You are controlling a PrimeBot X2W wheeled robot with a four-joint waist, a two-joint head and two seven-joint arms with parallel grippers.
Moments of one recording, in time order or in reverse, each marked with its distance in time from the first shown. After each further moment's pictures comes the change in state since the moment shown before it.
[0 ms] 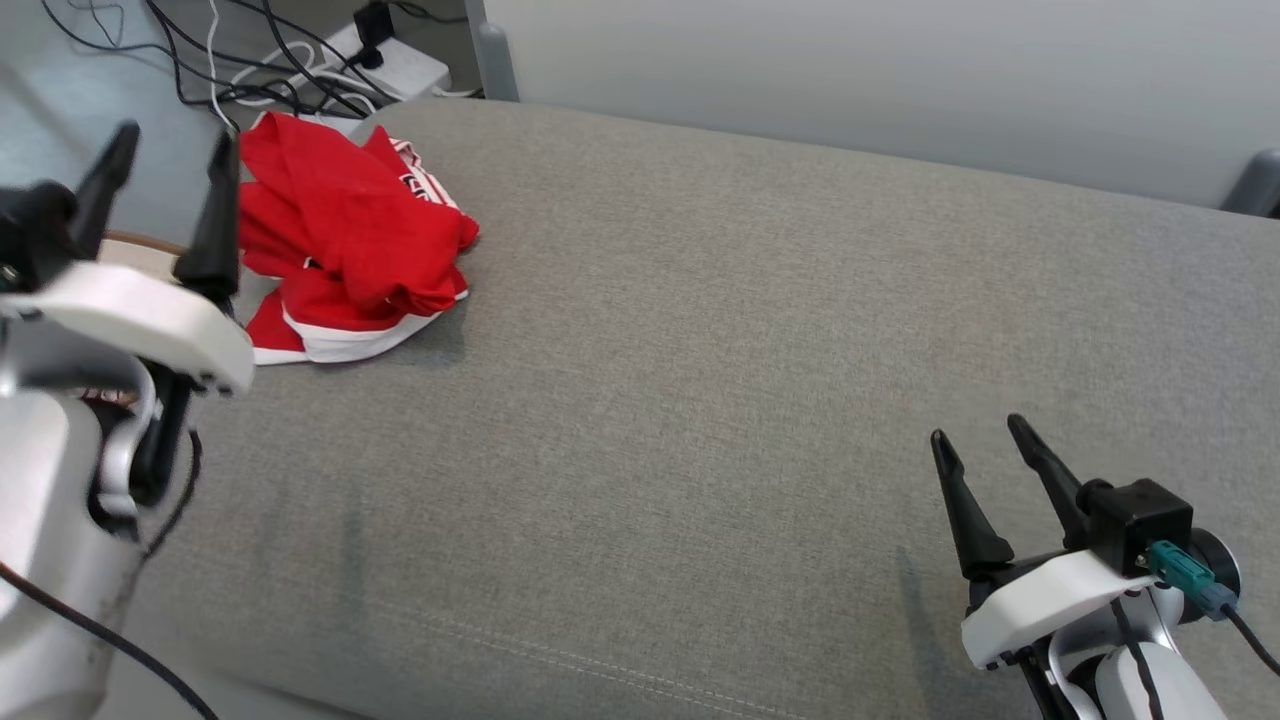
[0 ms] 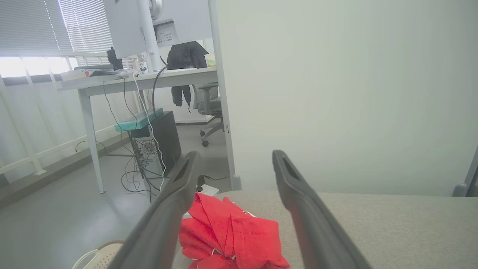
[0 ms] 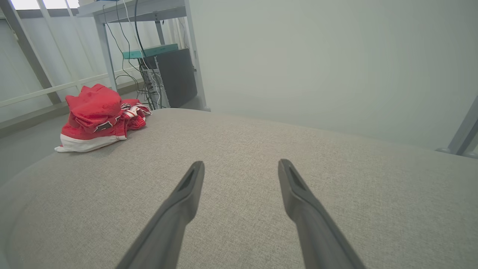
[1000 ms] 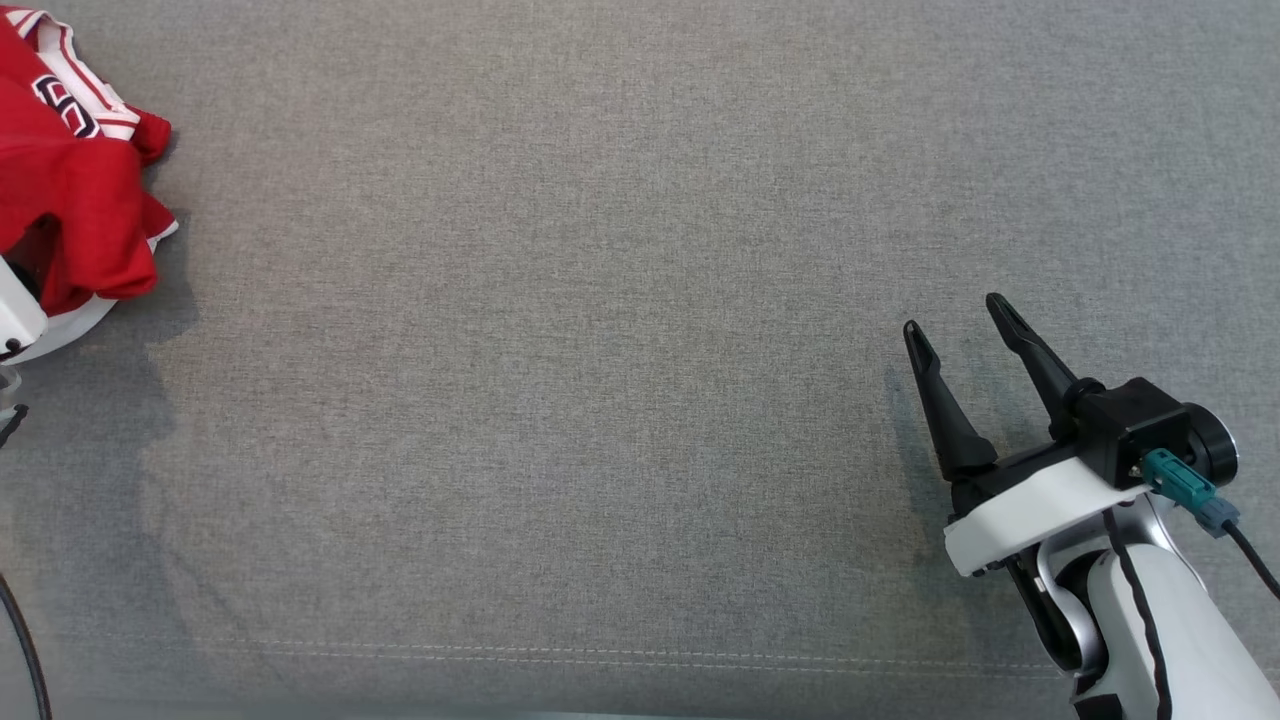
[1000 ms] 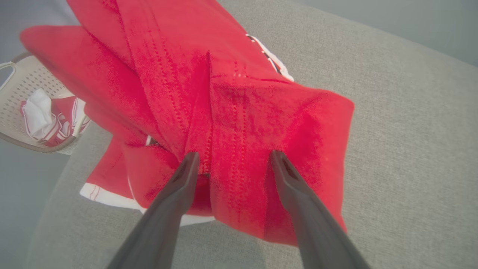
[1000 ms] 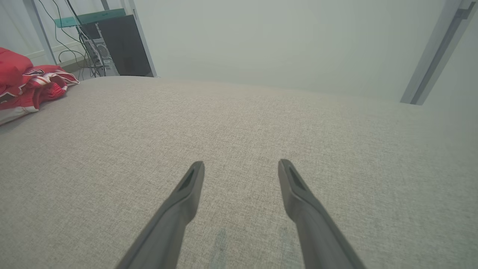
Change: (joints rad) left arm -0.345 0.077 0.042 0.727 -0.208 -0.169 0.378; right arm -0.152 -0.044 0.077 -0.055 -0.008 0.000 0.007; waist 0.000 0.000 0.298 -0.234
